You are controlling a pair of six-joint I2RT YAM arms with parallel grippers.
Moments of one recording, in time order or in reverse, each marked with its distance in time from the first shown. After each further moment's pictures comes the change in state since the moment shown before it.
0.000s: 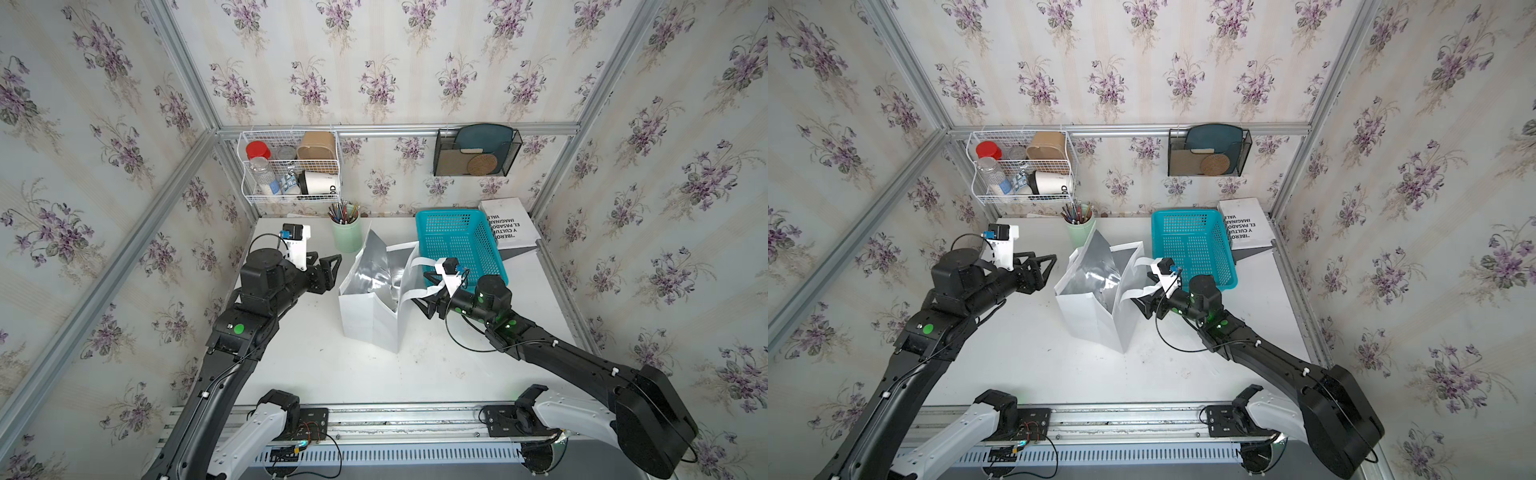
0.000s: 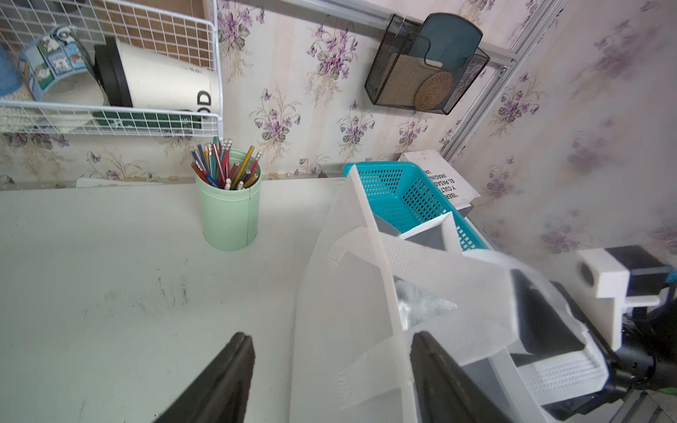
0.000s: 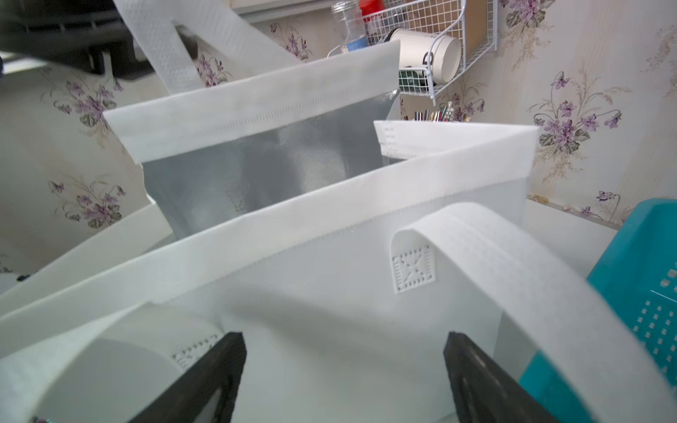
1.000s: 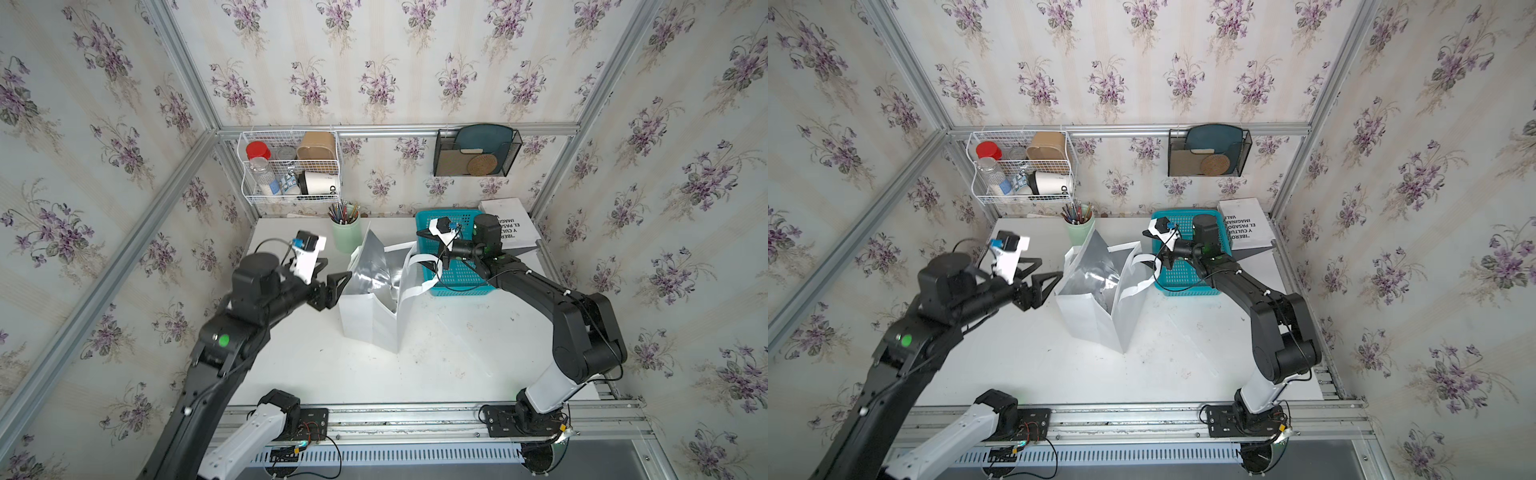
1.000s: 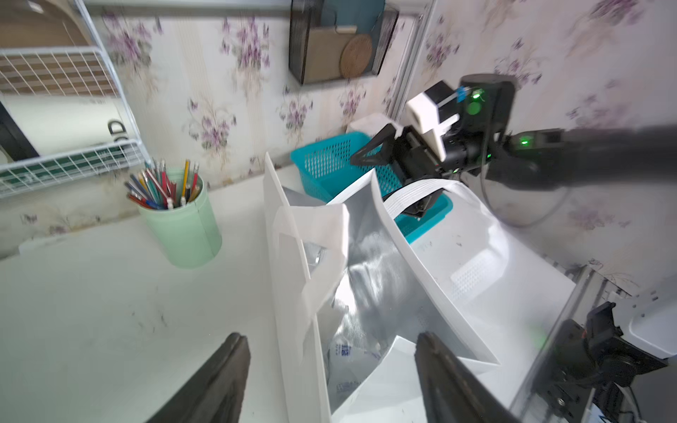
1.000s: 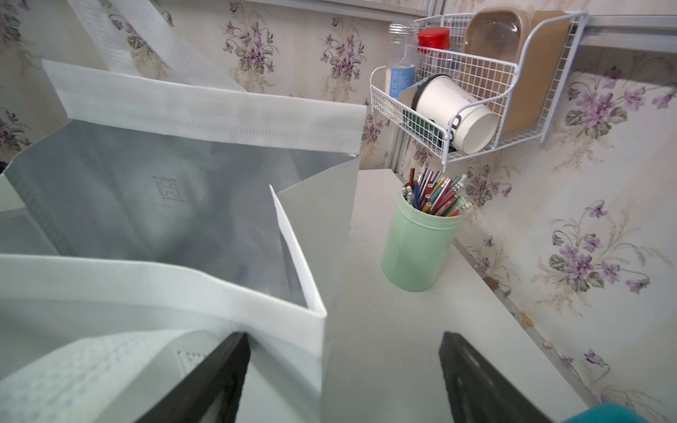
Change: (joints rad) left arm -0.066 -0.163 -0.093 -0.044 0.116 0.229; right arm -0.283 0.553 0.584 -0.116 -0.604 -0.423
